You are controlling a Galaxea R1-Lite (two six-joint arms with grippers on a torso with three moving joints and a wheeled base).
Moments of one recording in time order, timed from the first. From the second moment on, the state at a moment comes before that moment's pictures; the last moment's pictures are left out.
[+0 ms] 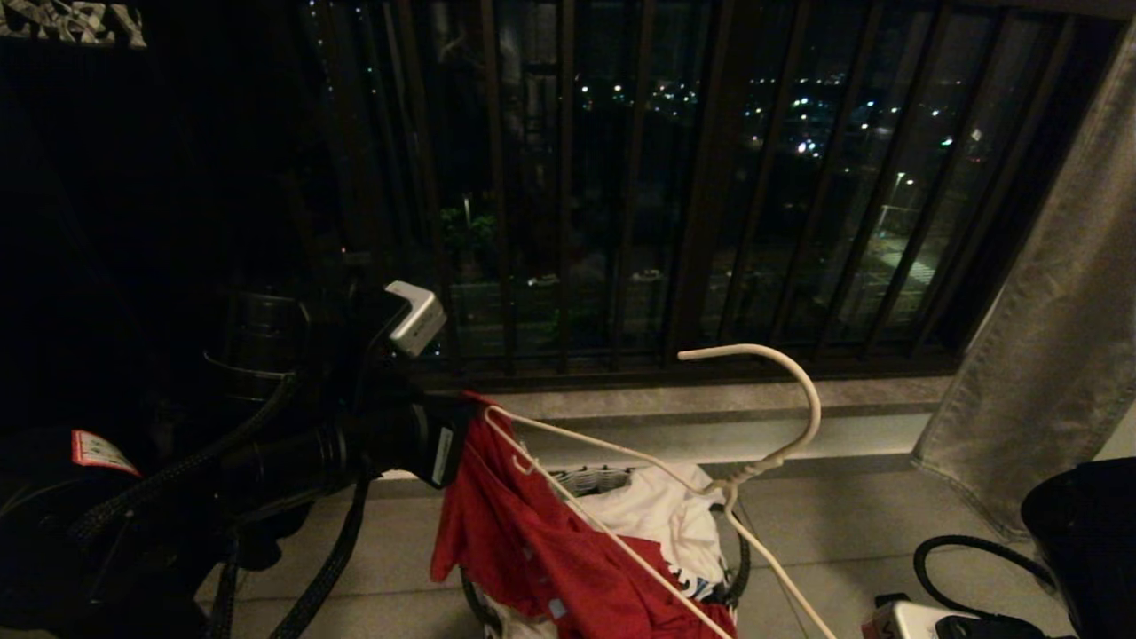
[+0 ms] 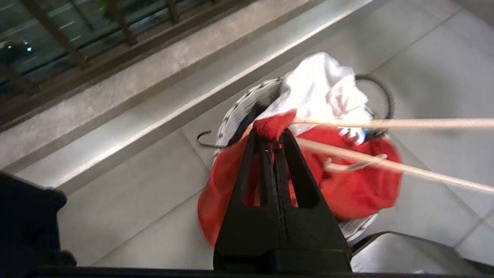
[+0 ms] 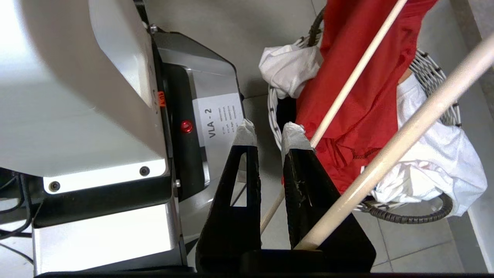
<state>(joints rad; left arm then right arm) -0.58 1.55 -0.81 -0.40 -0.02 0.03 0.75 1.26 -0.54 -0.01 0.36 -0.51</state>
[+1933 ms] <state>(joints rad) -0.65 1.52 -1.23 0.03 -0.20 0.22 0.80 1.20 -0.53 0.00 0.35 -0.53</state>
